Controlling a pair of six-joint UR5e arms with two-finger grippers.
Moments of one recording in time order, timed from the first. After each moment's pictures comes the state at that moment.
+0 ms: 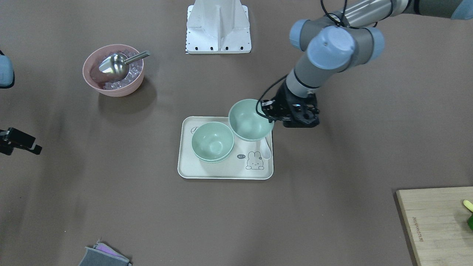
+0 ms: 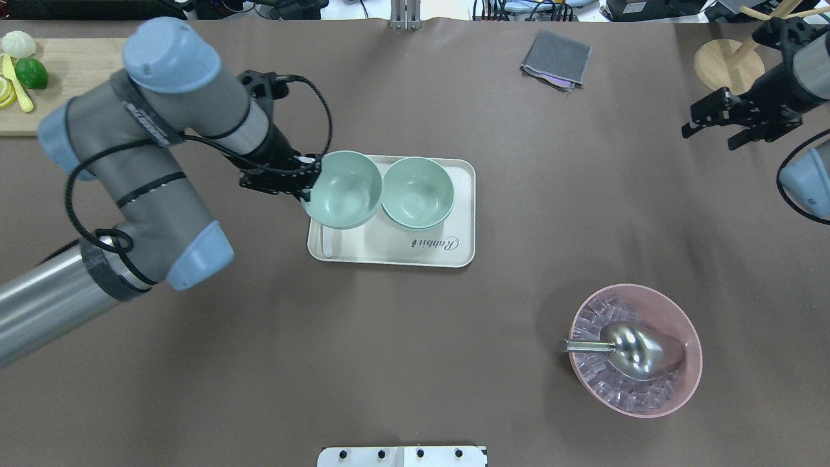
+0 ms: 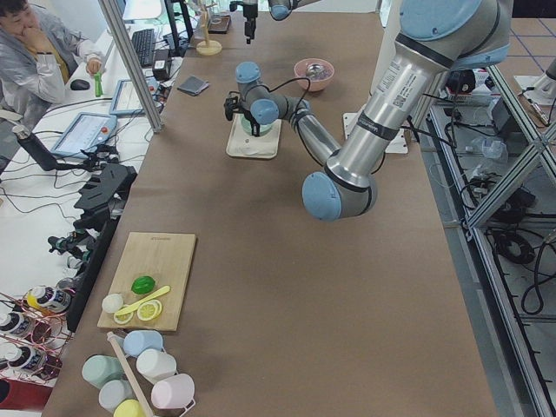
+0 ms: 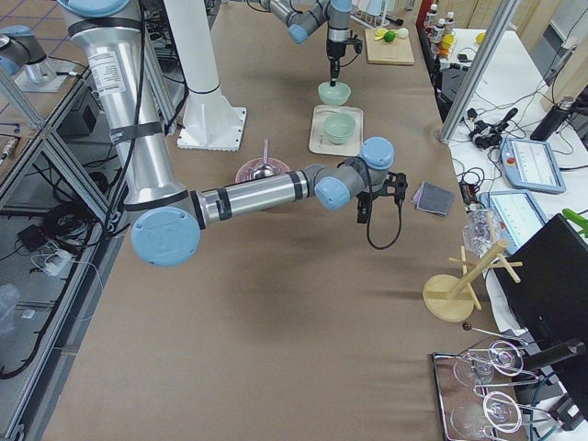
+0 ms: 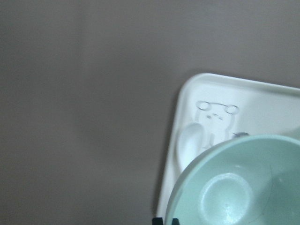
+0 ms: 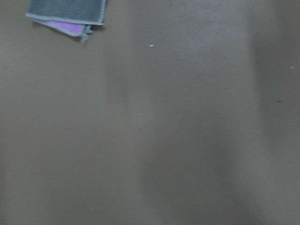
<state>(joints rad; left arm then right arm) -0.72 -2.23 -1.65 -1.73 -2.16 -1.22 1.23 -1.36 1.55 -1.20 2.43 0.71</state>
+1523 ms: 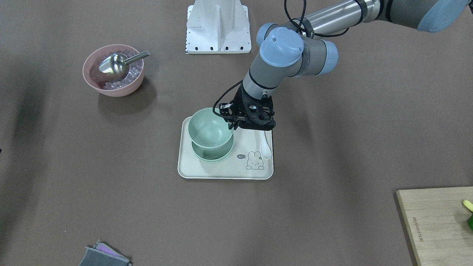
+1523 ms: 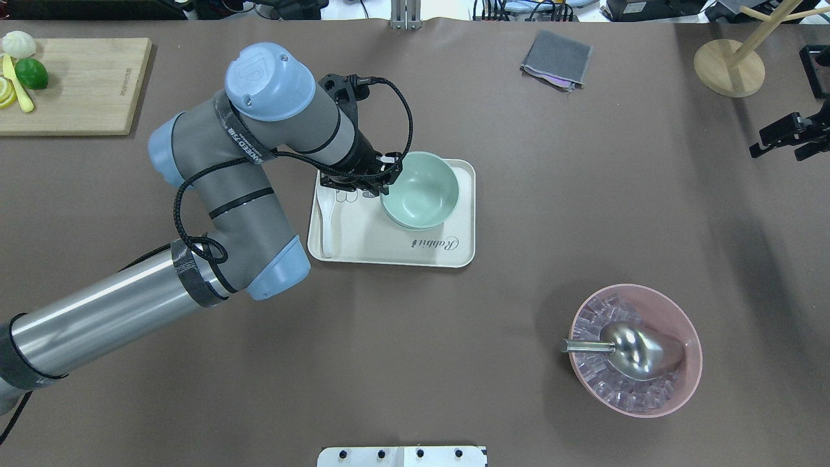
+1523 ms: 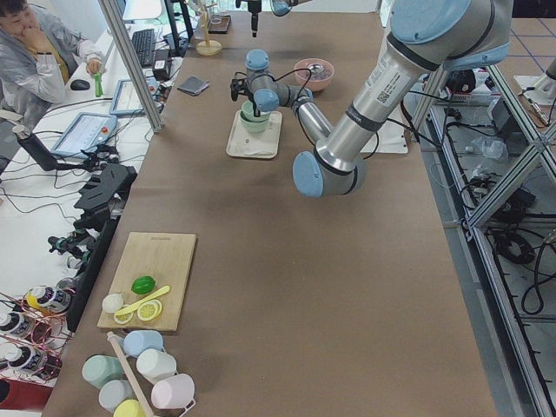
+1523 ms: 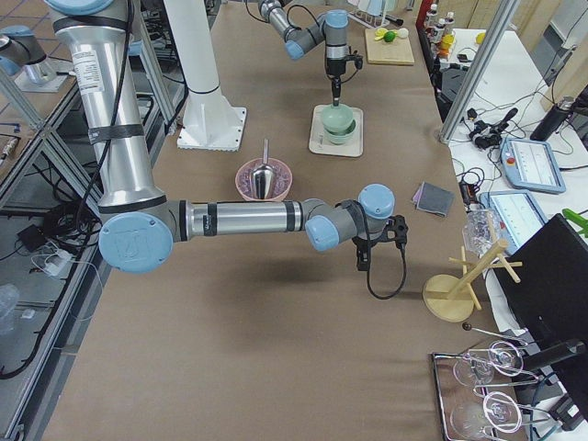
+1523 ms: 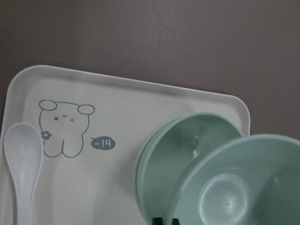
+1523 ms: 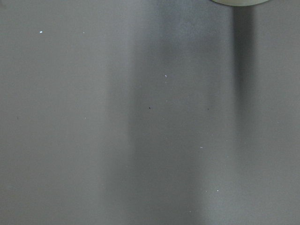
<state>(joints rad) -0.66 -2.34 -1.50 -1.94 -2.04 -1.29 1.30 -1.41 1.44 -1.19 2.42 0.47</state>
